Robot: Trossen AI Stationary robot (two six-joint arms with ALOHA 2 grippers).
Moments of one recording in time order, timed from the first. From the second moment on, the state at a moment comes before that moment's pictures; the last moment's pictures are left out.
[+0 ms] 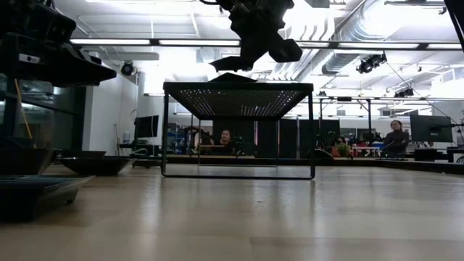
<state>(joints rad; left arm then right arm) 0.01 0.08 0.04 -0.05 -0.01 0.23 -0.11 1.86 1.78 -1.02 -0.11 0.81</state>
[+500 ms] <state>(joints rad) 0.01 0.08 0.04 -0.05 -0.01 0.23 -0.09 1.86 1.78 -1.03 -0.07 0.81</state>
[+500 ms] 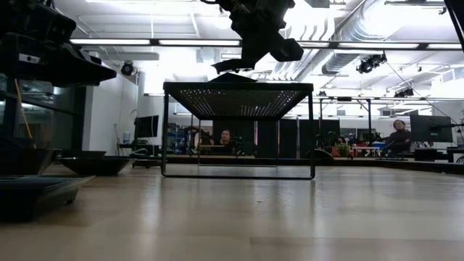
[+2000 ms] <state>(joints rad) 0.01 0.08 0.04 -0.05 -0.01 0.23 -0.09 1.89 1.78 -1.00 -0.08 0.81</state>
